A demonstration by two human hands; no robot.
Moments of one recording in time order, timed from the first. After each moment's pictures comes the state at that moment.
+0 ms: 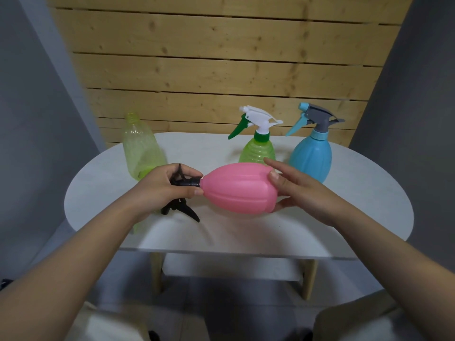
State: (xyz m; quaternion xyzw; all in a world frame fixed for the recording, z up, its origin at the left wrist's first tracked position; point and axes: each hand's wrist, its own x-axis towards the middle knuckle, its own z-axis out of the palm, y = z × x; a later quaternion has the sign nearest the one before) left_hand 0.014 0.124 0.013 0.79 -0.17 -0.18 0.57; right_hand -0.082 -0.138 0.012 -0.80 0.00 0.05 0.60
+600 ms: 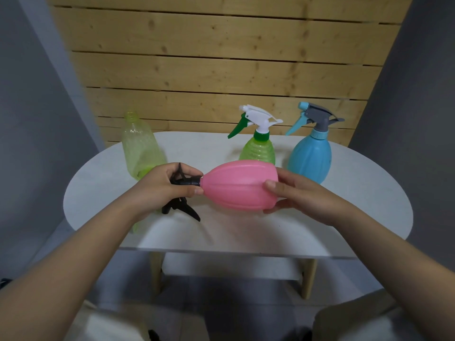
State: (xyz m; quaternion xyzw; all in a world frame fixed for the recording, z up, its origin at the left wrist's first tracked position) left_hand 0.013 0.123 0.014 0.78 -0.18 -0.18 0.57; right_hand -0.080 -0.140 0.008 -0.79 -0.01 0.10 0.61
